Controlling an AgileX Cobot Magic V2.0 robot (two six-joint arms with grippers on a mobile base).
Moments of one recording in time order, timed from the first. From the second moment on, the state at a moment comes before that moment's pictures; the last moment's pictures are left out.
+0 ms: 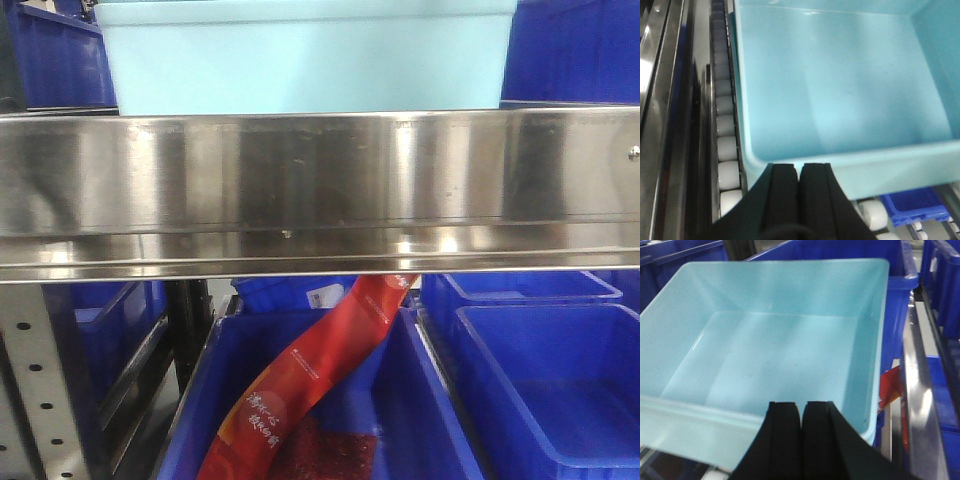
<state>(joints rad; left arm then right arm) -0.55 1.28 -1.17 0.21 0.50 -0.45 0.51 1.18 -1.04 -0.33 0.25 0.51</state>
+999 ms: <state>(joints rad) -0.55 0.55 -0.62 0.30 0.16 -0.42 0.51 0.54 -0.62 -0.37 0.02 0.51</state>
